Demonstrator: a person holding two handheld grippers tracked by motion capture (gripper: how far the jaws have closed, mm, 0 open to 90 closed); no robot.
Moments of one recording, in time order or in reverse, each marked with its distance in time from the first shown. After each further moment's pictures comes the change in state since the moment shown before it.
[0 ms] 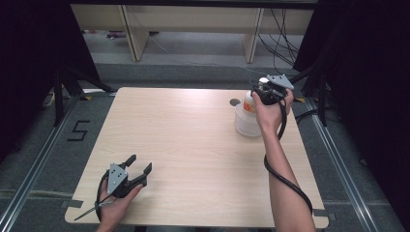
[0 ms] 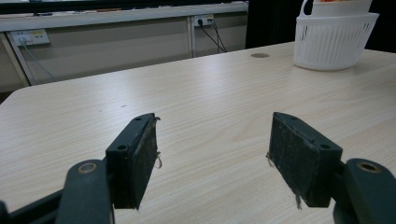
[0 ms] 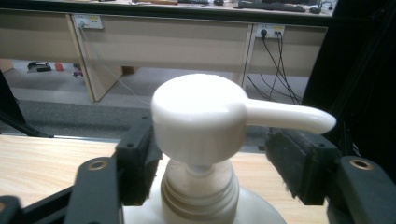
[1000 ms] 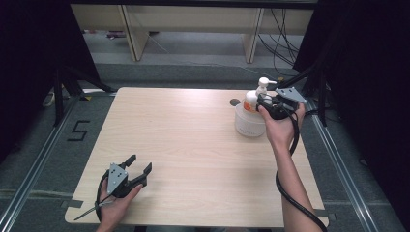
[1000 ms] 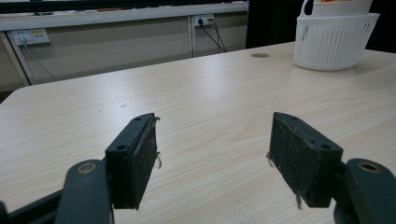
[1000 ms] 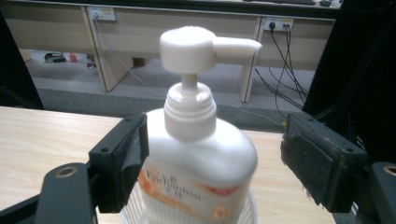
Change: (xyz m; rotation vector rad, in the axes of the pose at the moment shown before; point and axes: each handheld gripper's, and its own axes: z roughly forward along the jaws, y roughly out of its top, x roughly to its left) left arm 0.000 0.000 0.000 0.002 0.001 0.002; right arm -0.015 -0.016 -0.053 0.027 0.051 -0.017
